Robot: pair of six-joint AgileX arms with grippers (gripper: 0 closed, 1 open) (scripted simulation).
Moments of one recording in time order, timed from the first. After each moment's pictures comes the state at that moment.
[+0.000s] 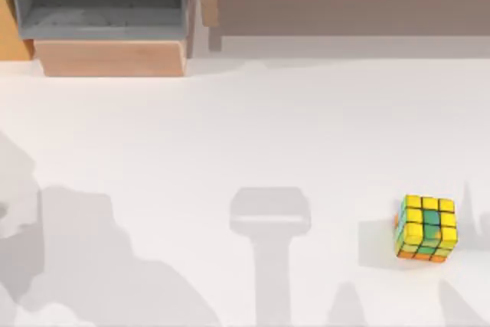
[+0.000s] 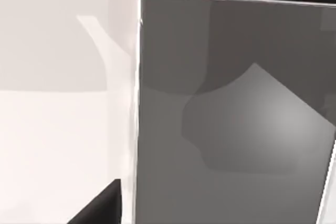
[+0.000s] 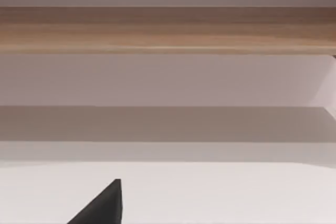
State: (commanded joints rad) left arm 0.32 1.68 1.00 -0.81 0.00 0.96; right arm 0.00 0.00 0.00 0.00 0.00 0.00
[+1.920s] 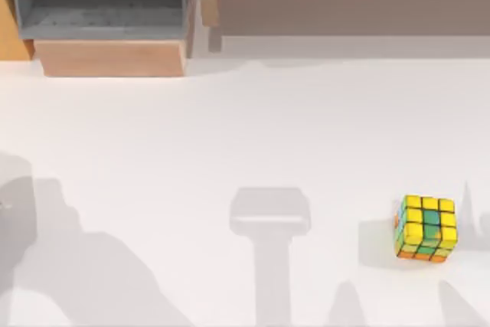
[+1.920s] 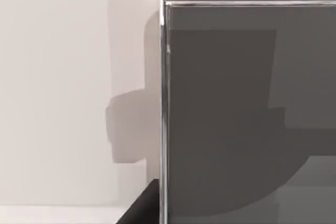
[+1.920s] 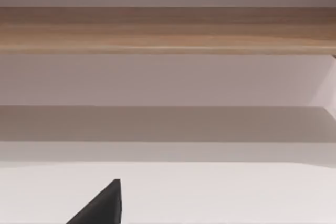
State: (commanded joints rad) left arm 0.35 1.87 1.02 -0.72 0.00 1.05; right arm 0.00 0.00 0.00 0.00 0.00 0.00
